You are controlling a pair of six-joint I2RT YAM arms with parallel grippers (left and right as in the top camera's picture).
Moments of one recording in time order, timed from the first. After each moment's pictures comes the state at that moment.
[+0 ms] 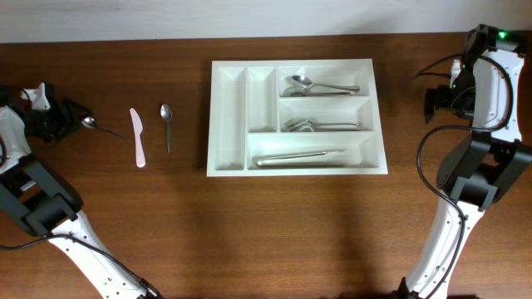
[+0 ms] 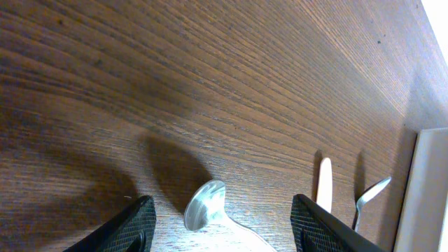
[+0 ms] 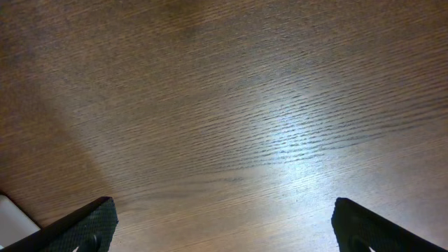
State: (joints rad) left arm 0.63 2.65 2.36 -1.09 0.68 0.13; right arm -0.33 2.48 2.45 -1.61 0.13 -0.05
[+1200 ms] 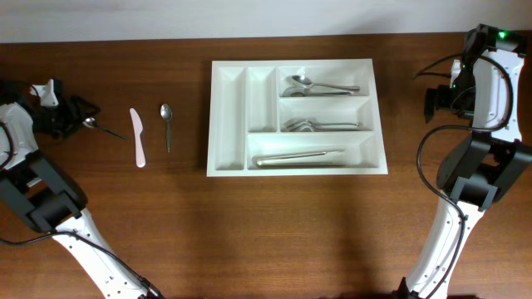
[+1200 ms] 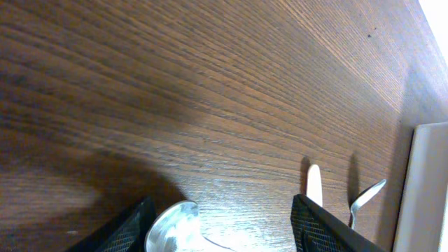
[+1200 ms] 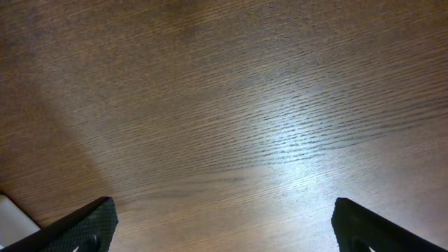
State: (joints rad) left arm 0.60 2.66 2.36 -1.07 0.69 0.13; right arm -0.33 2.48 2.45 -1.61 0.13 -0.05
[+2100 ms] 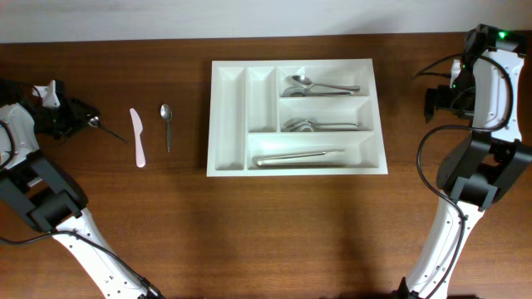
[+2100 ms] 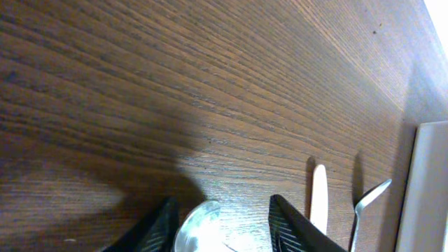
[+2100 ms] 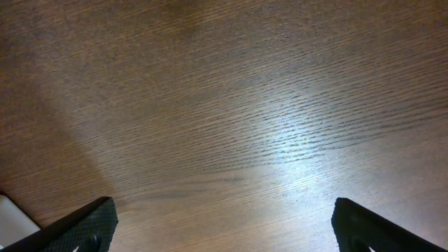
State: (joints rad) left arm 0.60 2.67 2.36 -1.07 0.69 0.14; right arm -0.33 2.48 2.45 -1.61 0.13 -0.05
